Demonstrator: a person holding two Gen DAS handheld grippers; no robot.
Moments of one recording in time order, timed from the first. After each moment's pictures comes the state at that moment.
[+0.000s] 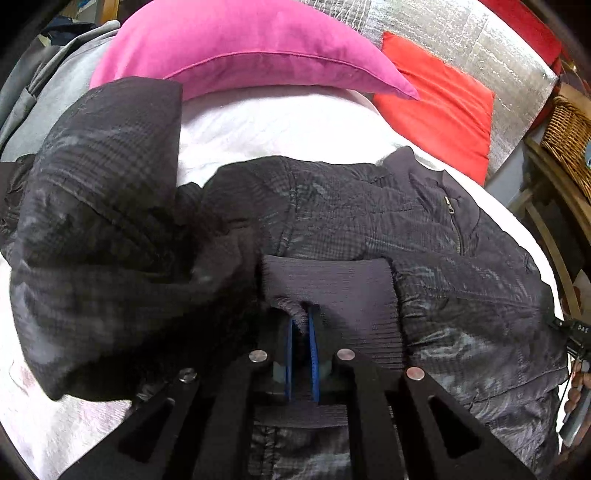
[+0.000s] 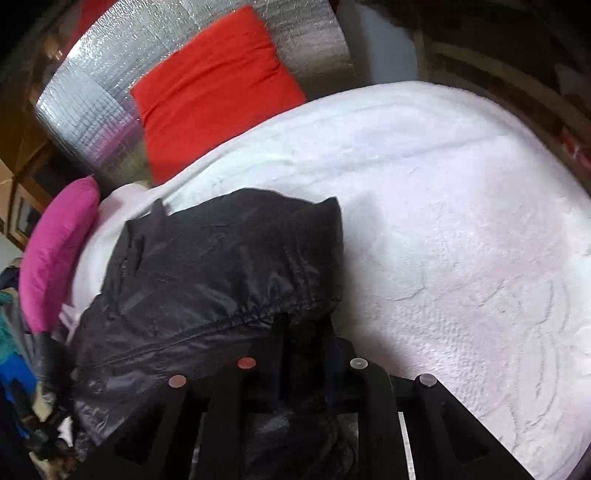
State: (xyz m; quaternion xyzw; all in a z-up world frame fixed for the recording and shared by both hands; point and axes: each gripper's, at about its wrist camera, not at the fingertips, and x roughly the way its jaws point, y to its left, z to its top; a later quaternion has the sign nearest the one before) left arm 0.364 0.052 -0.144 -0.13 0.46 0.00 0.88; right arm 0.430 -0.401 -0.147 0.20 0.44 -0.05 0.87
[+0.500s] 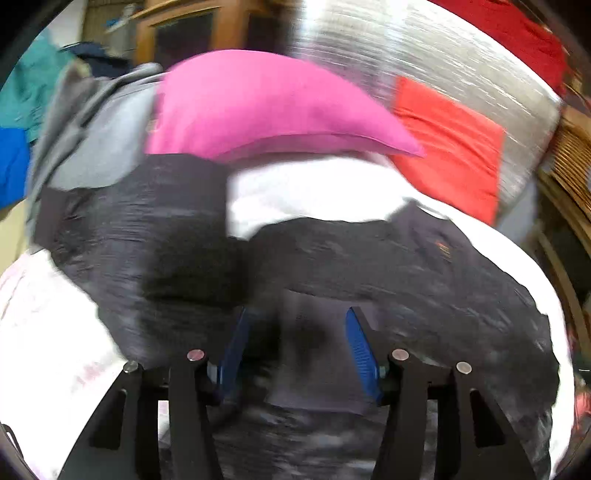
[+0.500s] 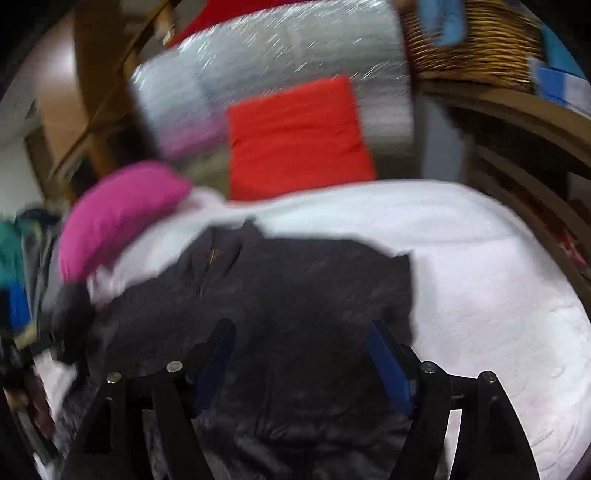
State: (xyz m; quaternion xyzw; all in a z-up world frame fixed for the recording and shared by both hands) left arm 0.338 0.041 -0.091 -0.11 0.40 0.04 0.91; right arm 0.345 -0.308 -0.088 0.07 0.35 0.01 0.93
